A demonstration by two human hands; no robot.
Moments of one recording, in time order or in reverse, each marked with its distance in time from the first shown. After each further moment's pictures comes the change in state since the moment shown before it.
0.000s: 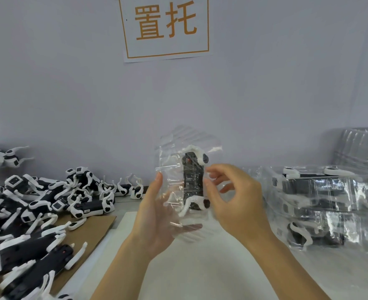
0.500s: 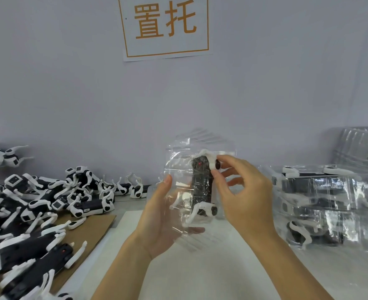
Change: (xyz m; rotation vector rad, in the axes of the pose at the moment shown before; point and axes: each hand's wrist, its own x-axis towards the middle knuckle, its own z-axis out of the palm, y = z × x) left_hand -0.003 -0.001 0.007 0.121 -0.016 -0.015; right_hand 0.006 0.000 -0.004 -0.051 0.164 -0.003
